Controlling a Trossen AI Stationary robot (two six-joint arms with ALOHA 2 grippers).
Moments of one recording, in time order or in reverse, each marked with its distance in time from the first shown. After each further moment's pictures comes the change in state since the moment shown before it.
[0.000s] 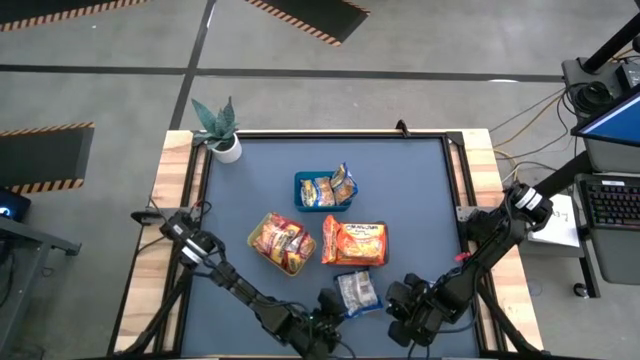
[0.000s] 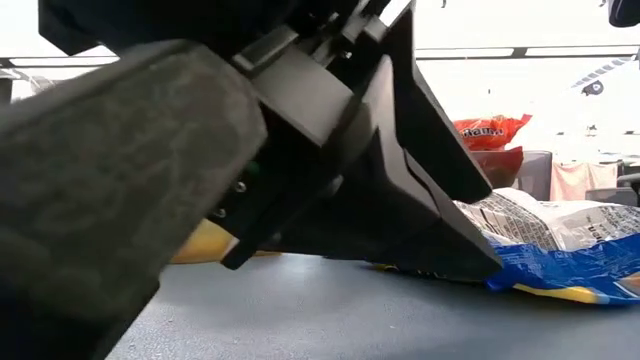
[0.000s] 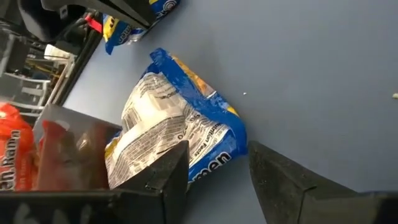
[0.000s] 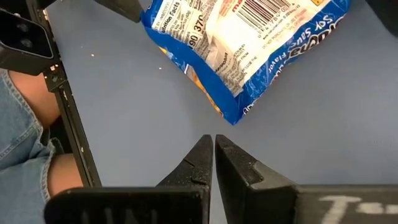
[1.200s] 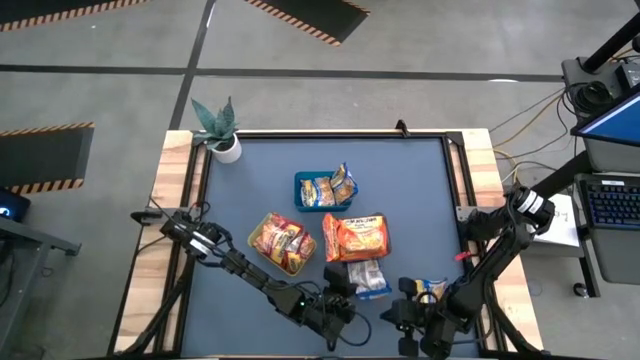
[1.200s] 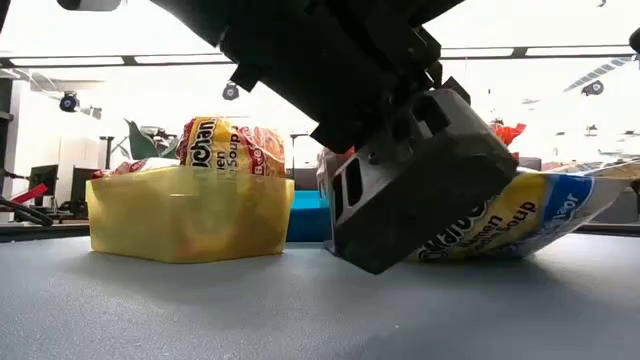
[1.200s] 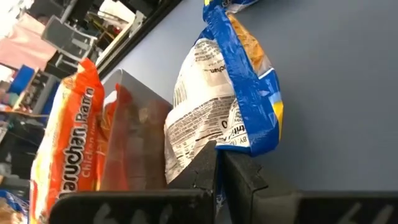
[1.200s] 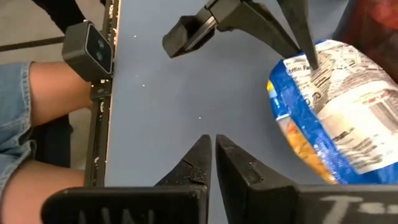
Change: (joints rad) left arm 0.103 -0.021 0.005 0.075 -0.115 -0.101; right arm 0.099 0.010 0.002 0.155 0.284 -0.369
